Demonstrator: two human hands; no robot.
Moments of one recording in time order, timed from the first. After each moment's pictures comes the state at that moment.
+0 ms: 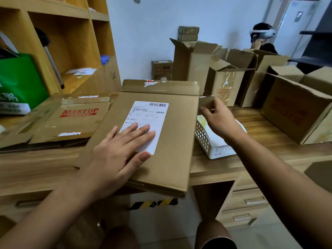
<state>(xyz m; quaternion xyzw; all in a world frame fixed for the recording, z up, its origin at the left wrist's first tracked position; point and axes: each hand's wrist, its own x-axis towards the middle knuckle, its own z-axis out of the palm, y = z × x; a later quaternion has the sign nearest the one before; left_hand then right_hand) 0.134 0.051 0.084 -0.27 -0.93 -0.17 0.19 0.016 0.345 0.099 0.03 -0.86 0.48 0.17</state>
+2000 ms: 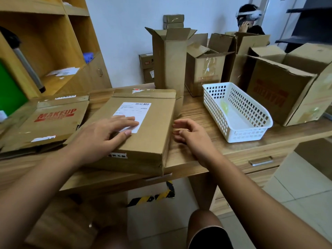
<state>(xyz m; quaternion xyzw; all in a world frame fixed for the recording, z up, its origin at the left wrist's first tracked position) 0.066 0.069 0.094 -0.24 -0.95 -0.17 0.09 0.051 0.343 0.027 0.01 -0.69 0.72 0.02</state>
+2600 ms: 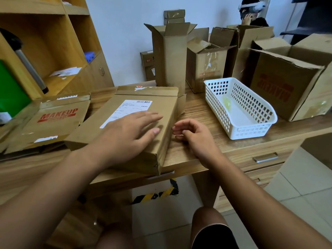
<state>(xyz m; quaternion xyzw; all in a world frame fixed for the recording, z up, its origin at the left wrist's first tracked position) 0.081 0.128 0.107 -0.26 -0.95 -0.13 0.08 0.052 0.346 0.014 0.05 -0.67 0.74 0.05</state>
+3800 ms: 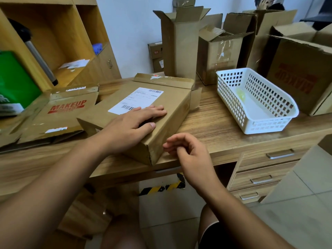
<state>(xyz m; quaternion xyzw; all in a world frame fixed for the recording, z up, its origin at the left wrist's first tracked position) 0.062 0.108 0.093 -0.27 -0.94 -0.21 0.00 0.116 0.298 -0.002 0.08 -0.69 0.71 0.10</state>
